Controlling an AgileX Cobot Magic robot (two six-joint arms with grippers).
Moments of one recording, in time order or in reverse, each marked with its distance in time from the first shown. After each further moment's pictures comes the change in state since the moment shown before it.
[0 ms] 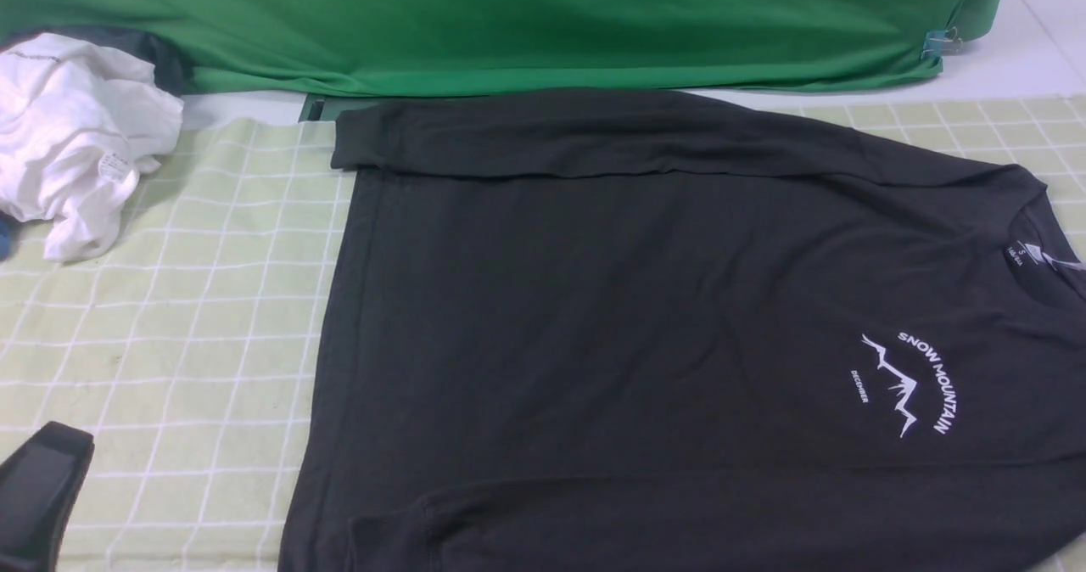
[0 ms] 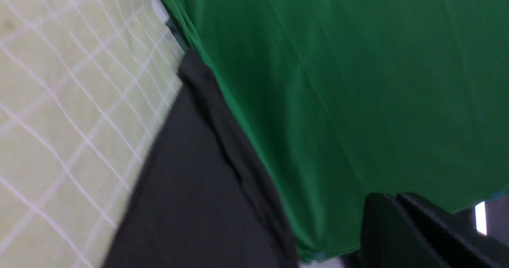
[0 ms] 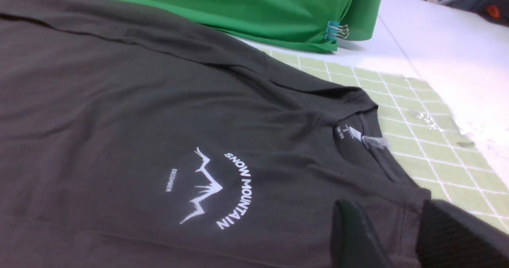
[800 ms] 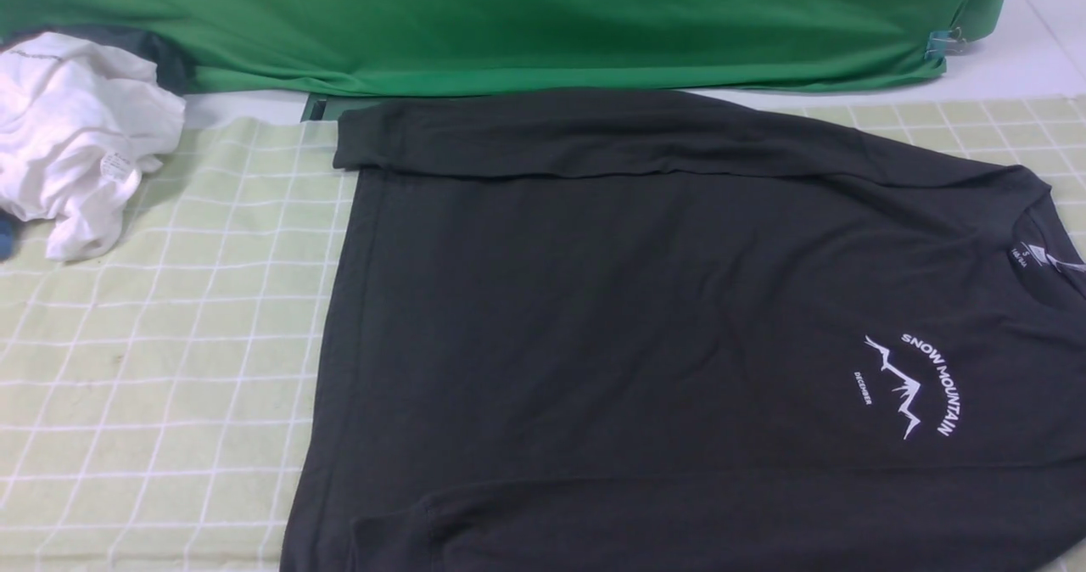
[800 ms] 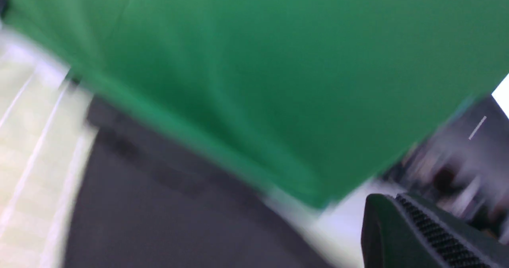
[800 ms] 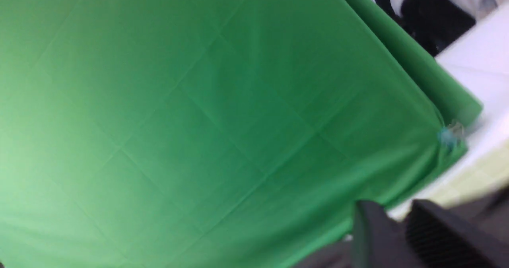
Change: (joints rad) right arm 0.000 0.001 -0.046 0.247 -0.433 0.634; left arm -0.001 0.384 -0.652 0.248 0.468 0.239
